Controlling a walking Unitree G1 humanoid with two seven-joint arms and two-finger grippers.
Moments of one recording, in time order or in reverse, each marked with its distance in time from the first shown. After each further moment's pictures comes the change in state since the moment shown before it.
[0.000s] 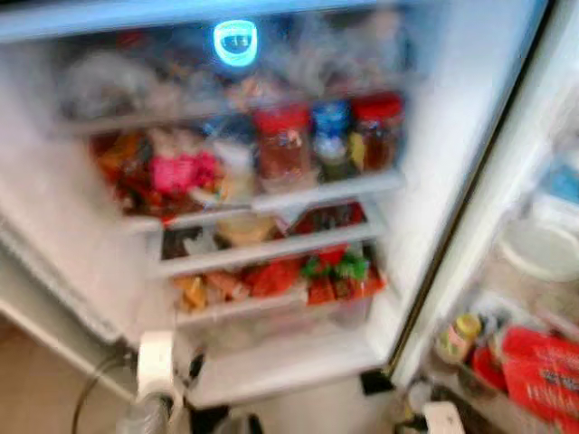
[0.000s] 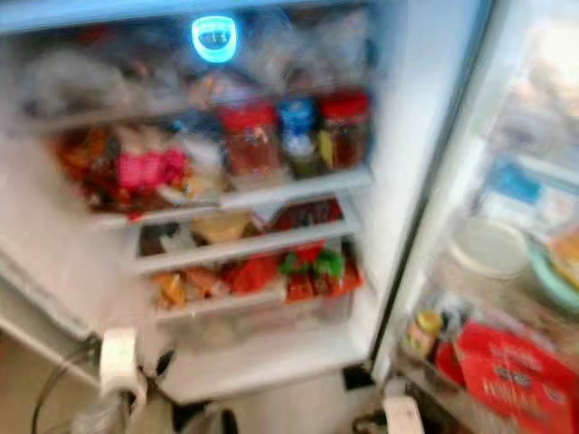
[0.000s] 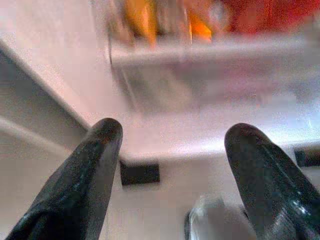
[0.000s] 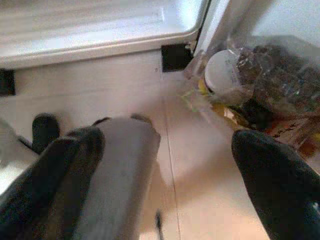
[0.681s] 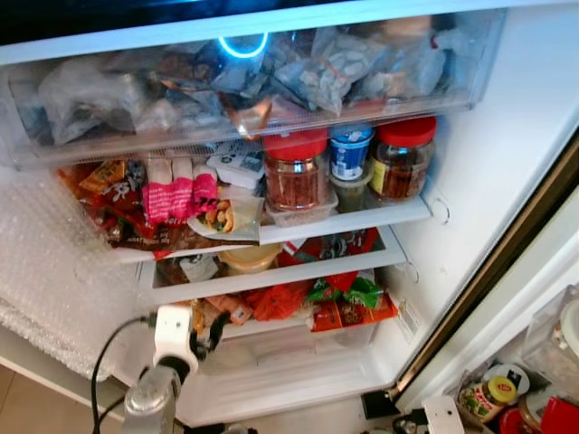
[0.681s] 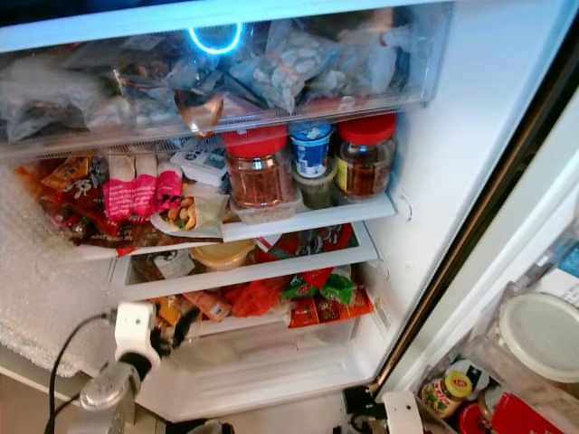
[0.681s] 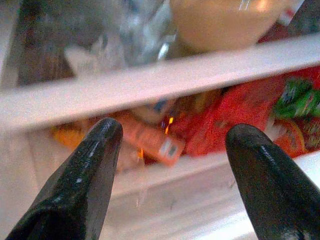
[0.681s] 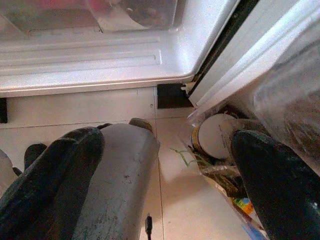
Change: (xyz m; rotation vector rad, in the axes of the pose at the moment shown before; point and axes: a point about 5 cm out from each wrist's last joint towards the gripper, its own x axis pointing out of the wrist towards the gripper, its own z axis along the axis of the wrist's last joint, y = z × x) left arm 0.003 -0.025 0.062 0.134 -0.318 -0.183; right arm 0.001 0.000 0.008 -0.025 -0.044 0.004
